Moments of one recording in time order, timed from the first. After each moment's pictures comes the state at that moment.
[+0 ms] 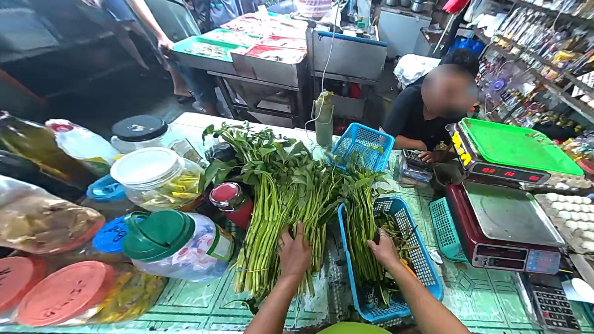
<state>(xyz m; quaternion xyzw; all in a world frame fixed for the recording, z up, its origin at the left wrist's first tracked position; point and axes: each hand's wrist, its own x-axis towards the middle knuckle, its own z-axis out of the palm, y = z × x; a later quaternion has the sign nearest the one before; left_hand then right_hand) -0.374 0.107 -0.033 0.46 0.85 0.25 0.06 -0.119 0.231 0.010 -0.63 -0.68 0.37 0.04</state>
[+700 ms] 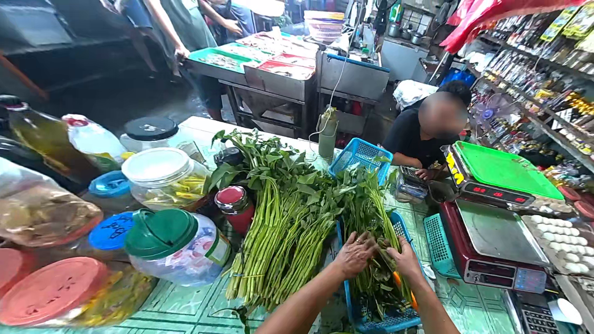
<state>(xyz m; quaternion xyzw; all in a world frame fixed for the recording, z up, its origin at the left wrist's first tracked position) -0.260 0.185 0.005 0.82 0.53 0.13 0.14 -0.071 0.219 0.079 -0.57 -0.62 0.47 0.25</state>
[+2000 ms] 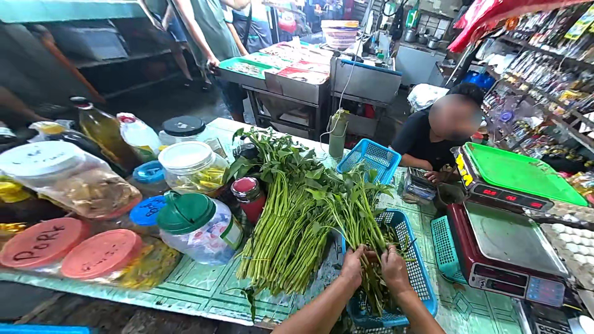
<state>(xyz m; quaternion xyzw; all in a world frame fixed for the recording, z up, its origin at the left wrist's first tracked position) -0.202 0.145 0.020 0.04 0.52 0.63 0.58 -0.084 0.180 0.060 -0.59 -0.76 0.26 0.12</state>
